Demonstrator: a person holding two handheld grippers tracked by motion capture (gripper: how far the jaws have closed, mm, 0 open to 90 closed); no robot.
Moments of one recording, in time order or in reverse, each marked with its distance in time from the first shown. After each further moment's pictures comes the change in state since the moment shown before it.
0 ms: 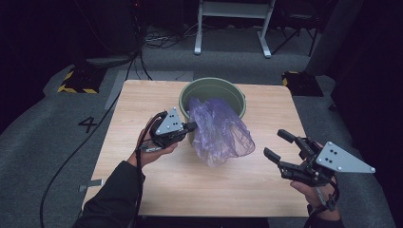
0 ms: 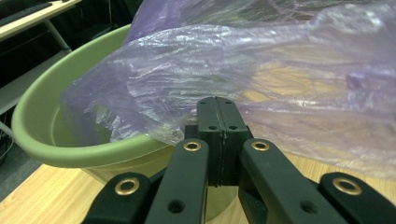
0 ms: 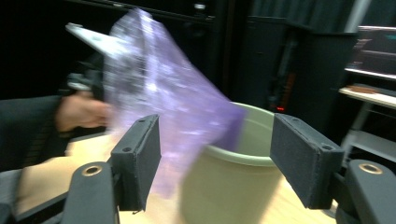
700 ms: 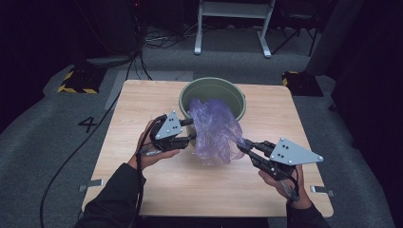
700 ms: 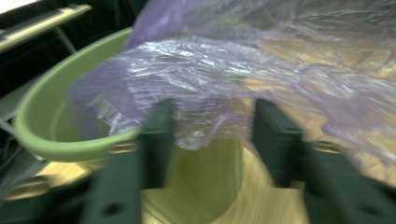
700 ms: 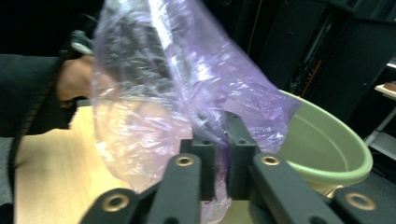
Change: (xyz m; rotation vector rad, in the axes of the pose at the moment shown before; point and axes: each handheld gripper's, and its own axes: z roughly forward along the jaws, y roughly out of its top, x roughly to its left) left arm -0.008 -0.005 -0.007 -0.044 0.032 -0.017; right arm 0.020 -0.010 0.069 0.121 0.060 -0.115
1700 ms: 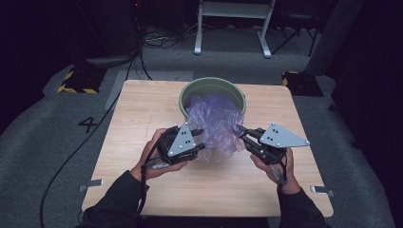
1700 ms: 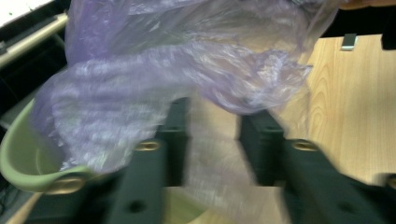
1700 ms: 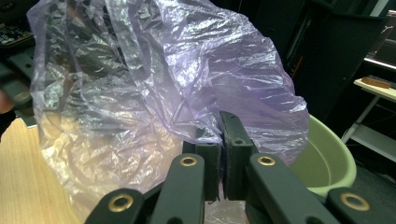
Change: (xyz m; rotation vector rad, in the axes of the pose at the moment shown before) left arm -0.040 0.027 -0.007 0.063 0.032 0.126; right arm -0.018 0.003 0.029 0.012 -0.069 0.020
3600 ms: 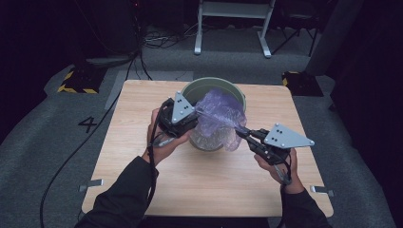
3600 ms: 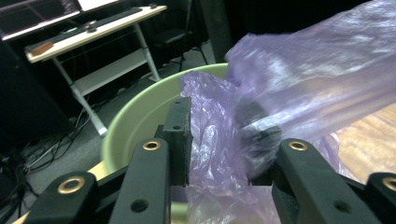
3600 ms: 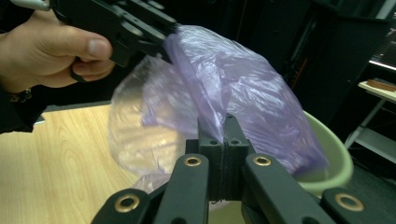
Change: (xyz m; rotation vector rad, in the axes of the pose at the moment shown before) left arm 0.048 0.024 0.012 -0.028 0.244 -0.247; right arm -0.007 -0.004 -0.008 -0.008 0.021 -0.004
